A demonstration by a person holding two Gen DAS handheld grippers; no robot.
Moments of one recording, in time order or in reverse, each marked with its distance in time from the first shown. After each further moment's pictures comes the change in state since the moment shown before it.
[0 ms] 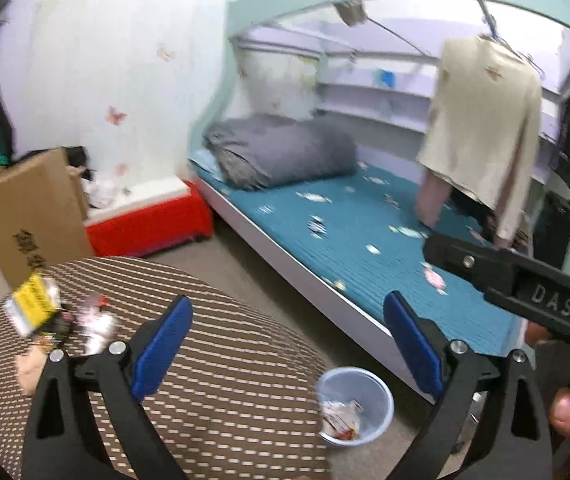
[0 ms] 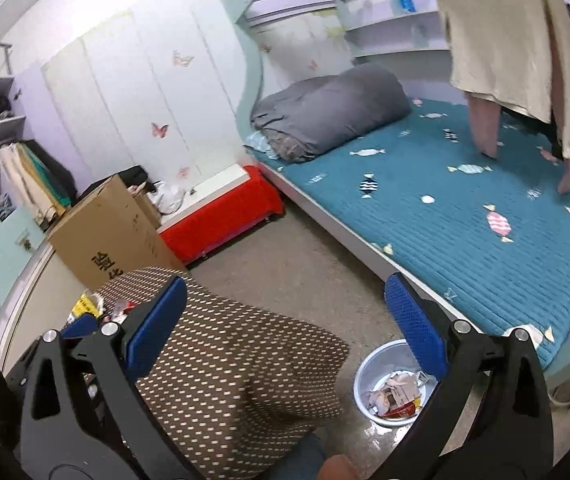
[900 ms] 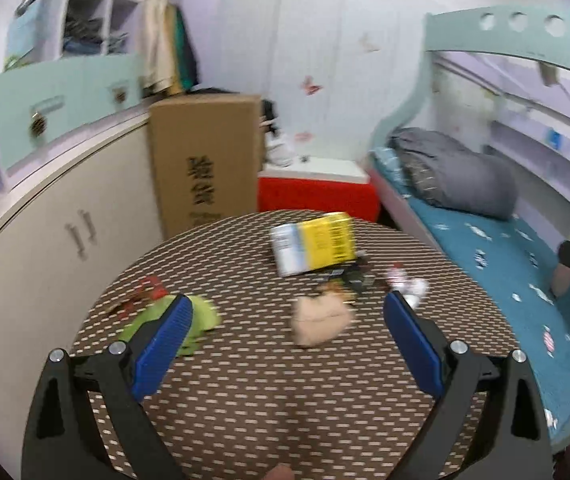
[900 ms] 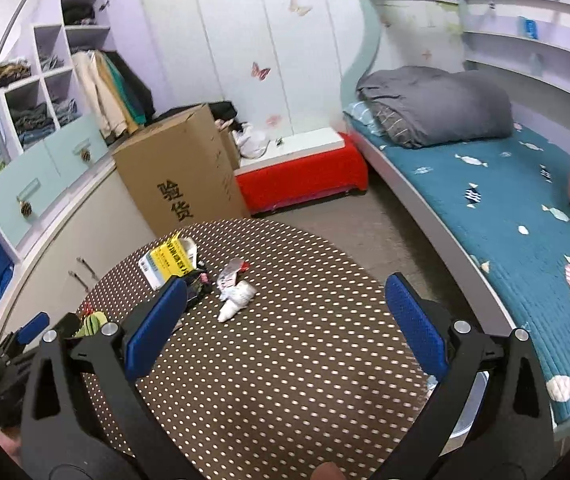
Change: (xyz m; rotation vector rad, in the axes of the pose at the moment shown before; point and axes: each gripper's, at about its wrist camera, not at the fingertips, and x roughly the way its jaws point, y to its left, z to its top) left arm -0.104 0.264 -0.063 -0.363 0.050 0.472; right arm 0.061 0.182 -0.026 -0.289 0.135 0.182
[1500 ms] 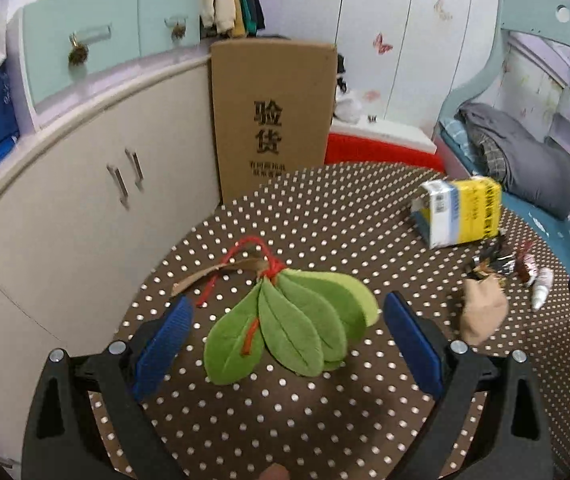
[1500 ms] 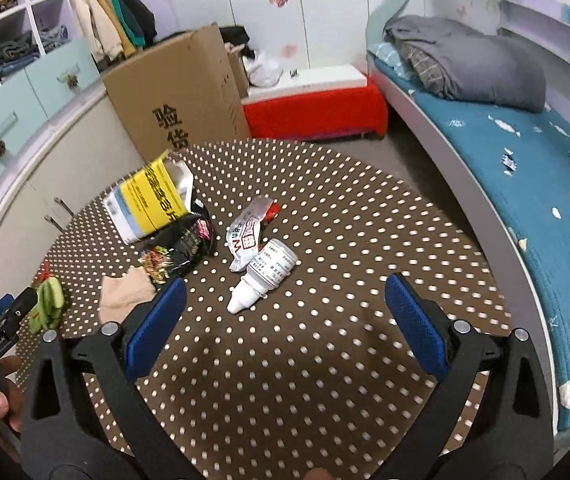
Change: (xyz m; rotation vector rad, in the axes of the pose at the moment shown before) left arm 0.086 0.096 -0.018 -0.092 0.172 0.153; right arm 0.141 0.046 -0.031 -0.073 0.238 -0.012
